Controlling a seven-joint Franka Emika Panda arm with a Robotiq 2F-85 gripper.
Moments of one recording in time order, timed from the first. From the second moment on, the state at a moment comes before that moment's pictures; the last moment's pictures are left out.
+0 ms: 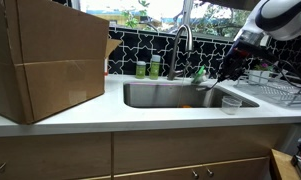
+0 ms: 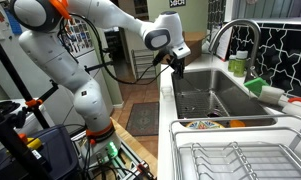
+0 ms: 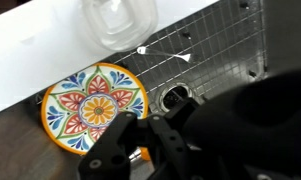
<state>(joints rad) -0.30 -0.37 -0.11 -2.48 0.22 2.36 0.67</state>
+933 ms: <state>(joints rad) -0.14 -0.34 -0.14 -2.46 0.75 2.69 0.51</state>
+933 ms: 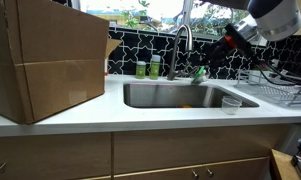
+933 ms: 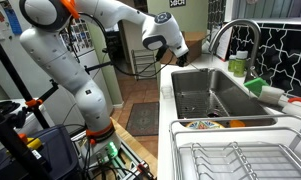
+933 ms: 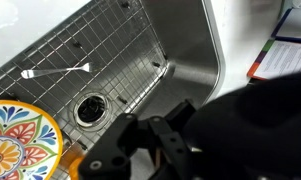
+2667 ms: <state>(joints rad) -0.29 -0.28 -0.13 -2.49 0.15 2.45 0.51</state>
